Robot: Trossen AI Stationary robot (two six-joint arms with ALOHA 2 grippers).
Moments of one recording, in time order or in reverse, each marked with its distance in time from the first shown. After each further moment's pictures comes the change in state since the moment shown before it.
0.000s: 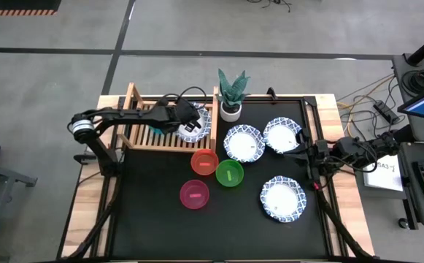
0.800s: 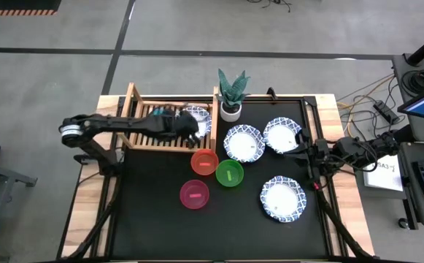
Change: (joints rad) left arm -0.205 -0.140 0.000 -0.100 0.244 0.013; right arm 0.000 0.000 0.000 0.002 -0.007 0.062
